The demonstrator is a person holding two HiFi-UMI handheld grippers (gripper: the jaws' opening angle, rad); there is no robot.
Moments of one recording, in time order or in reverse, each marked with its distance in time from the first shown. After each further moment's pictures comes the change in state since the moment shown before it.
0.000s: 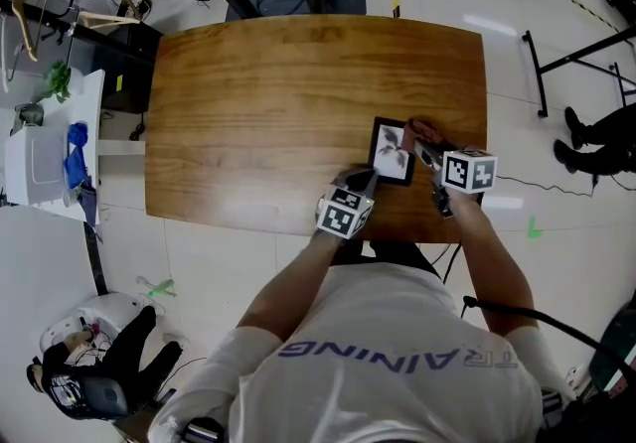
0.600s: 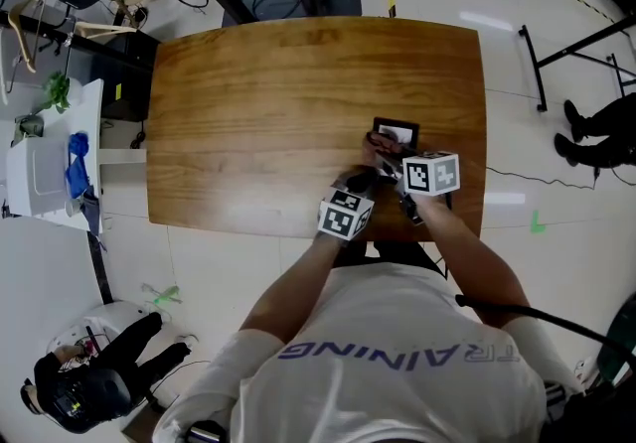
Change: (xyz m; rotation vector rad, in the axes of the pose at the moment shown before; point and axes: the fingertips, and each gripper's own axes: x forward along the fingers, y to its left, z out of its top) left arm -0.002 -0.001 0.002 -0.024 -0.025 -0.016; right arm 0.053 0.073 -0.039 0.035 0.097 0.121
